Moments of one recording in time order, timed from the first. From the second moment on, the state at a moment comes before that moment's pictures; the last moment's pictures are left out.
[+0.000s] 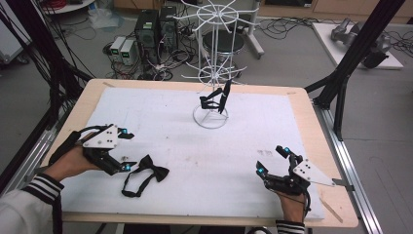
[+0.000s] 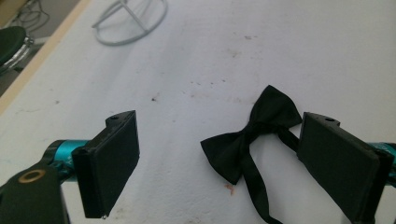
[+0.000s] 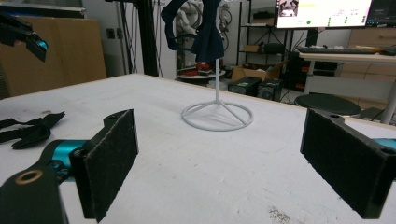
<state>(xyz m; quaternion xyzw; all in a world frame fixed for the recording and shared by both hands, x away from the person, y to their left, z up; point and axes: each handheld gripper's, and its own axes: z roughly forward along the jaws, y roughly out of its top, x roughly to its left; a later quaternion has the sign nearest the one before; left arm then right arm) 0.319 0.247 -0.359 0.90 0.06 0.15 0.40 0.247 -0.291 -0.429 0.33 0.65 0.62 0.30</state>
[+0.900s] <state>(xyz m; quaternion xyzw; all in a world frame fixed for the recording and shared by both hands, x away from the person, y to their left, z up) 0.344 0.204 -0.379 0.95 0.00 0.09 0.29 0.243 -0.287 -0.444 0.32 0.65 0.62 0.30</state>
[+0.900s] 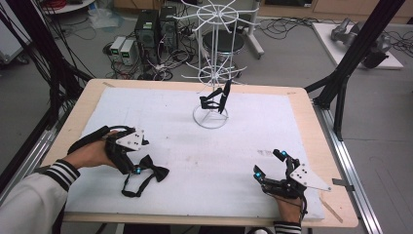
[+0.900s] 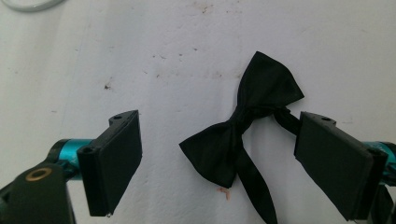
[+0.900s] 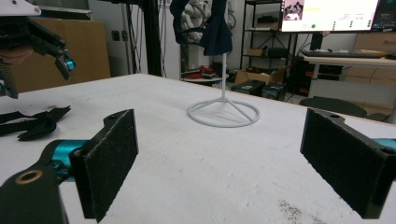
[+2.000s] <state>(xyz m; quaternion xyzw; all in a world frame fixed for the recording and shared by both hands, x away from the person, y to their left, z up) 0.355 0.178 -0.401 0.98 -0.07 0.06 0.20 0.244 -0.287 -0.453 0.33 0.64 0.63 0.30</state>
